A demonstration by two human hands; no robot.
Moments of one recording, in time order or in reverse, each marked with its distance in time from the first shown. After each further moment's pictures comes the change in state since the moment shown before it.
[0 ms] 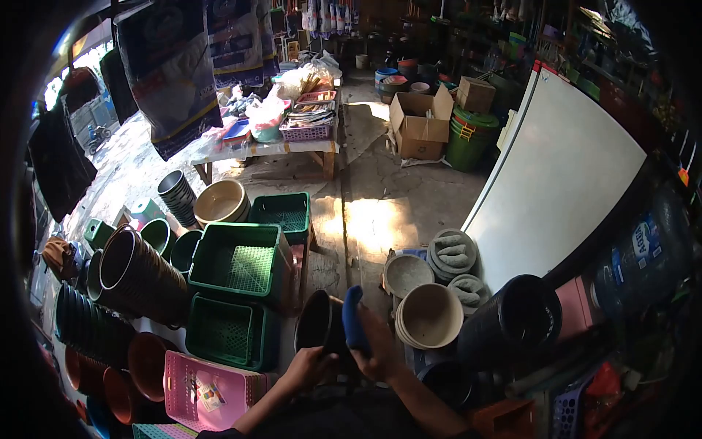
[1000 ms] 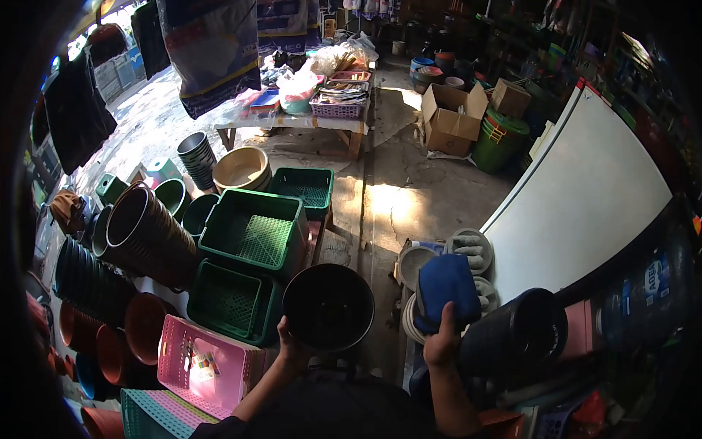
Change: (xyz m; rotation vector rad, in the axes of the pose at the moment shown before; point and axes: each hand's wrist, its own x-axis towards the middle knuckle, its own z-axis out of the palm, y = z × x) left_hand -0.011 -0.042 0.016 -1.737 0.250 -0.207; right_hand 0.013 0.007 -0.048 0.876 0.607 0.259
